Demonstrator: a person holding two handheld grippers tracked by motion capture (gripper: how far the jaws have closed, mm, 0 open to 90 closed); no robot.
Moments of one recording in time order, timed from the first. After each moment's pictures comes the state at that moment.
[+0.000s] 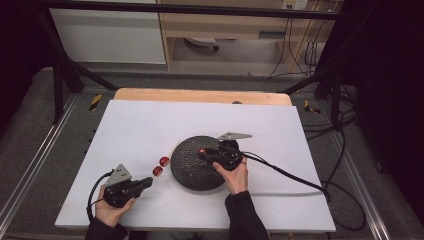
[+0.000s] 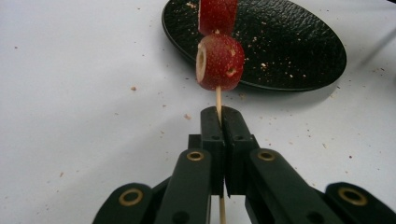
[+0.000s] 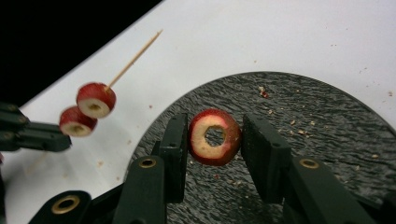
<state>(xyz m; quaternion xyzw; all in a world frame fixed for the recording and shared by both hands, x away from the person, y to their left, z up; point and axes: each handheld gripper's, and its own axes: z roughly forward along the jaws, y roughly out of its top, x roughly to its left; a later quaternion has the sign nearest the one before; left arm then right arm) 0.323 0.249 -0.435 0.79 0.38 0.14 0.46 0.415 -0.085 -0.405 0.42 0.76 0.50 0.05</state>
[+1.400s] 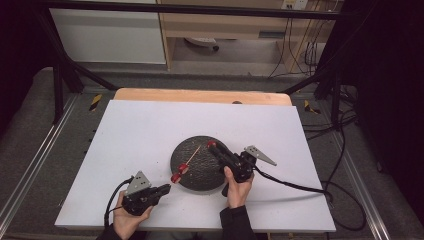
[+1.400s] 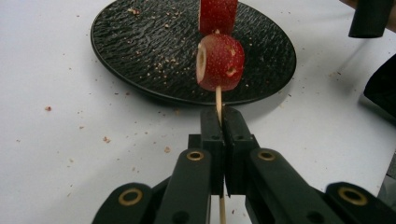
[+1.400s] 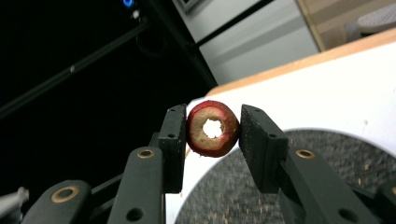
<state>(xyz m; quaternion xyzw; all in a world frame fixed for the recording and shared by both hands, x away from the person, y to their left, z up) 0.306 0.198 -0.438 0.79 0.36 0.13 0.47 0.381 -0.112 -0.421 0.48 0.53 0.70 0.07</state>
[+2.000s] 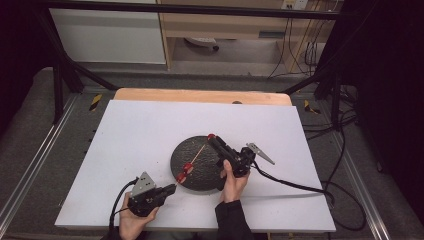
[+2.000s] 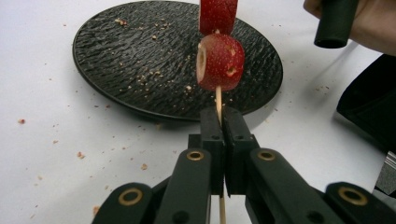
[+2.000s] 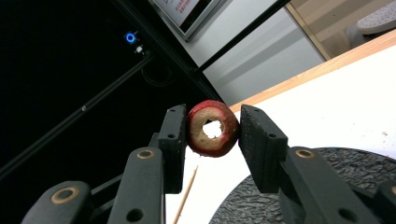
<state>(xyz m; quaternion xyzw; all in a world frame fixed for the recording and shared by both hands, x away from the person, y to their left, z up) 0.303 0.183 -0.437 0.78 0.36 0.13 0.49 0.394 -0.107 -0.426 0.50 0.47 0.73 0.04</state>
